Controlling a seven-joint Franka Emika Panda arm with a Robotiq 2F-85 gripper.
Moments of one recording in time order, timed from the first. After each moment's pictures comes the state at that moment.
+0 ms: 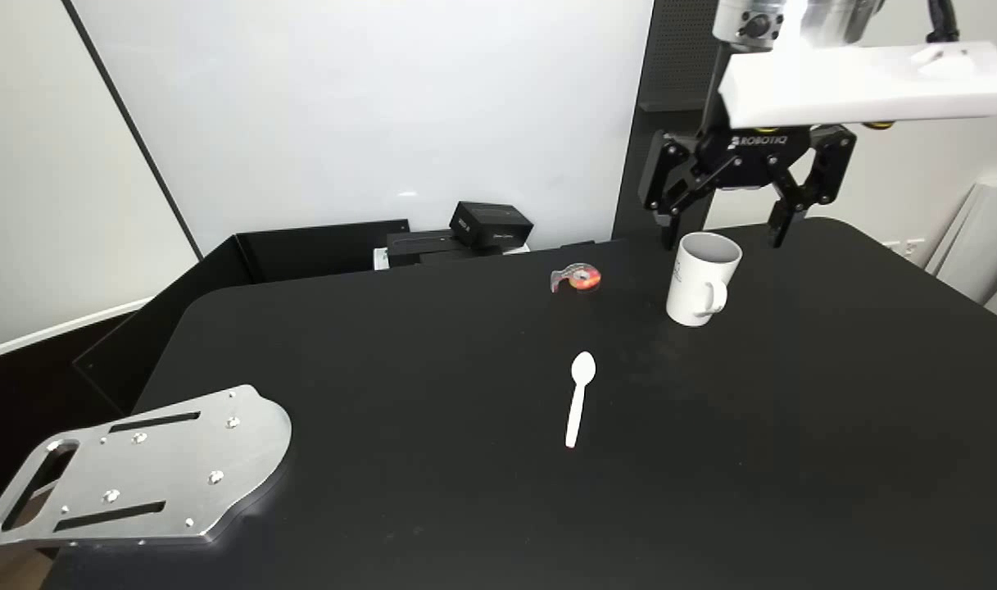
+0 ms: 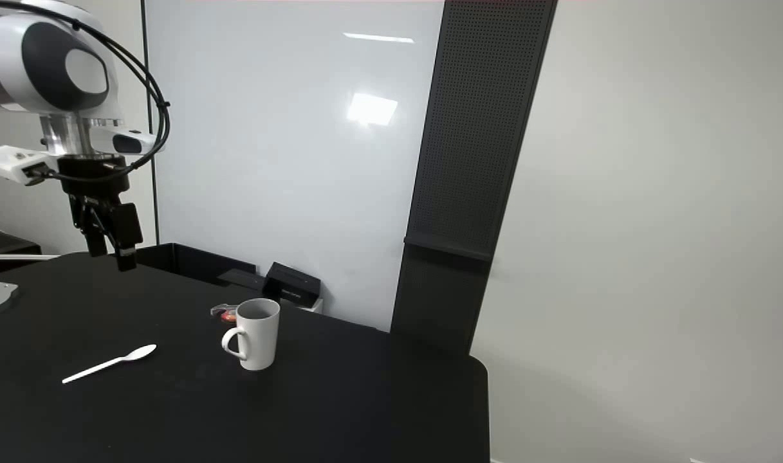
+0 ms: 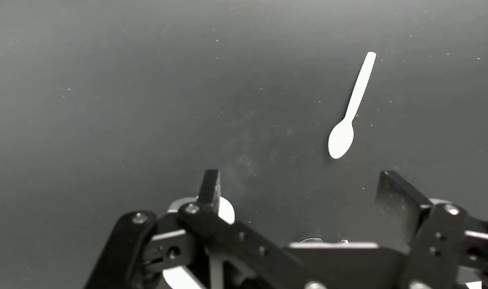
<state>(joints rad) 0.22 0.26 0.13 -2.07 -0.15 2.33 0.75</state>
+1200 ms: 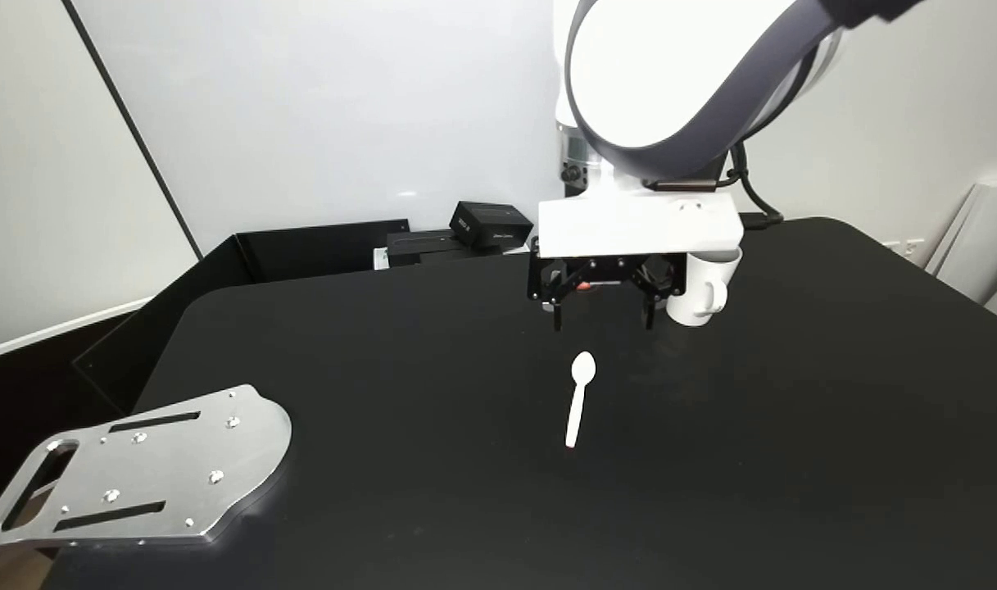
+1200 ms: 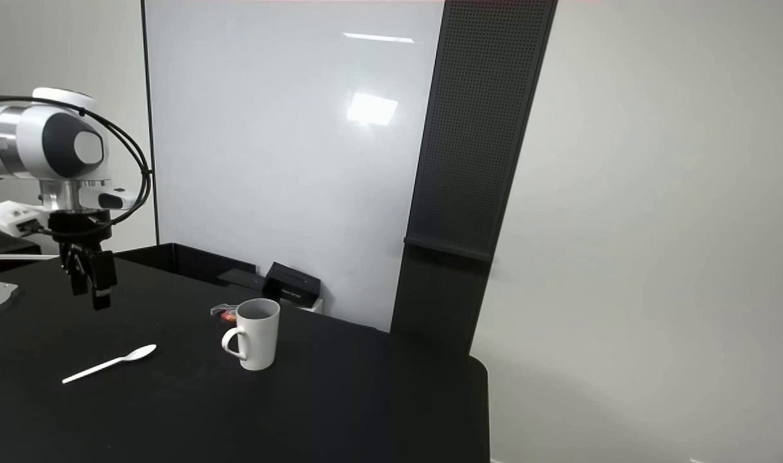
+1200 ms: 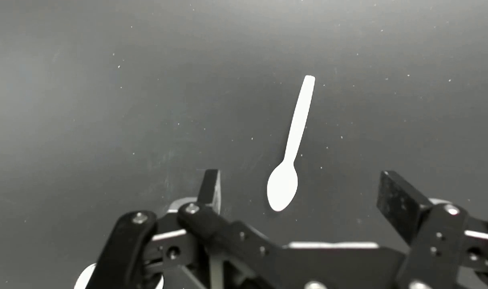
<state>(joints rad) 0.37 0.63 0.08 -1.76 -0.11 2.29 0.85</state>
